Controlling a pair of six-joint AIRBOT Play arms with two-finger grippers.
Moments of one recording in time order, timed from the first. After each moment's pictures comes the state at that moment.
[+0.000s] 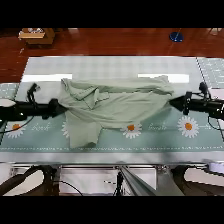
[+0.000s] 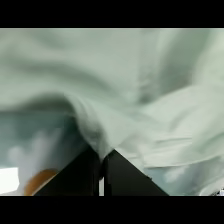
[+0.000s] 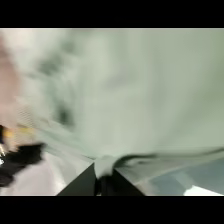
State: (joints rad) left arm 0.27 -1.16 0.67 0.64 -1.06 -1.17; right arm -0.54 -1.42 0.77 -0.33 1.37 0.97
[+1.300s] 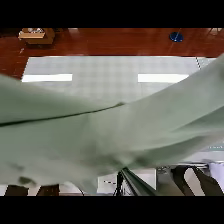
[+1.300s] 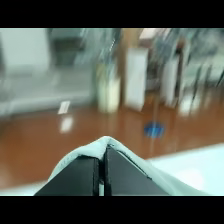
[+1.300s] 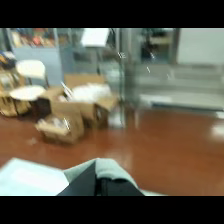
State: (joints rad) left arm 0.27 -0.58 2.02 1.00 -1.48 -1.51; right arm -0.52 -0.79 2.09 -0.67 1.48 1.45
